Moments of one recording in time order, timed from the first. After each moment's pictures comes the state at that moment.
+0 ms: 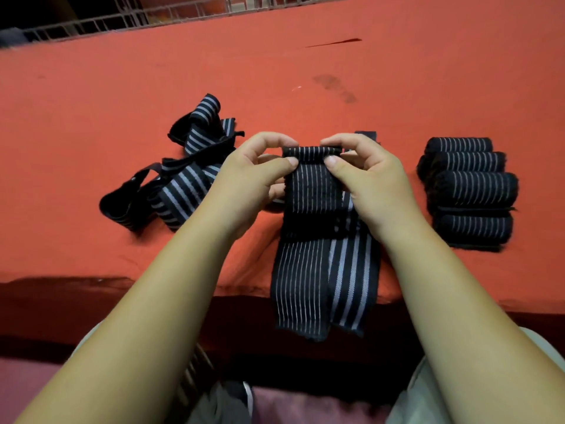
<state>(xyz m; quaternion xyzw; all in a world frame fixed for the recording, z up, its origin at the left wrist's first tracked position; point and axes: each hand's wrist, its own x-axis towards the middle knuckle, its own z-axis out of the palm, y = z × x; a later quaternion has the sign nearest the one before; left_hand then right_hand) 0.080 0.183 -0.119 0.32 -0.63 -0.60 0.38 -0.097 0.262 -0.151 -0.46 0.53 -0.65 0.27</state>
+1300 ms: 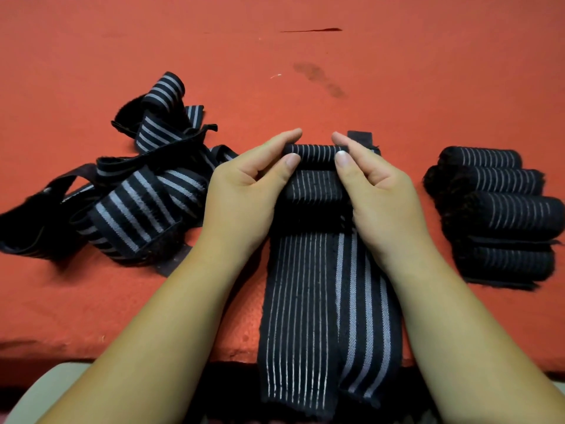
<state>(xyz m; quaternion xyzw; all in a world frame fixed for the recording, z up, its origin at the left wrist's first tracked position) 0.049 0.134 -0.176 0.28 -0.67 -0.49 0.48 -0.109 0.224 -0.178 -0.42 0.62 -0.63 0.21</state>
